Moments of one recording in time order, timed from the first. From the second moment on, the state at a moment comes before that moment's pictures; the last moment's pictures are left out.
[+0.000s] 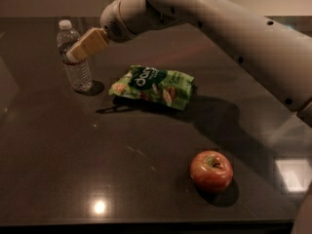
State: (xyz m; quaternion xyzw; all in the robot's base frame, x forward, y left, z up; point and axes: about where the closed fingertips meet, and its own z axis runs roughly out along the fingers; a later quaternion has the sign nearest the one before) arm 0.648 0.159 0.974 -0.51 0.69 0.25 0.45
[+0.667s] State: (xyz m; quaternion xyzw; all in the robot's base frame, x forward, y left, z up) arm 0.657 0.202 0.956 -0.52 0.68 0.27 0.43
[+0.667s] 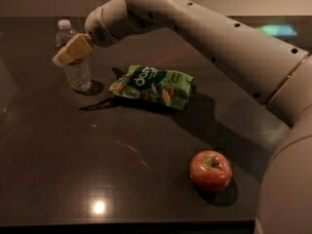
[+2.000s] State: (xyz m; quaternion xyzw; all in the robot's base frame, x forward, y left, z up) arm 0.654 0.219 0.955 -0.53 0.67 0.30 0.43
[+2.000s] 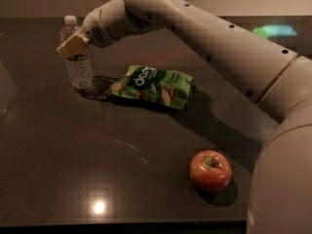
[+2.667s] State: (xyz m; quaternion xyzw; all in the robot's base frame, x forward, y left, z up) arm 0.604 0.172 0.981 -0.55 0.66 0.31 0.41
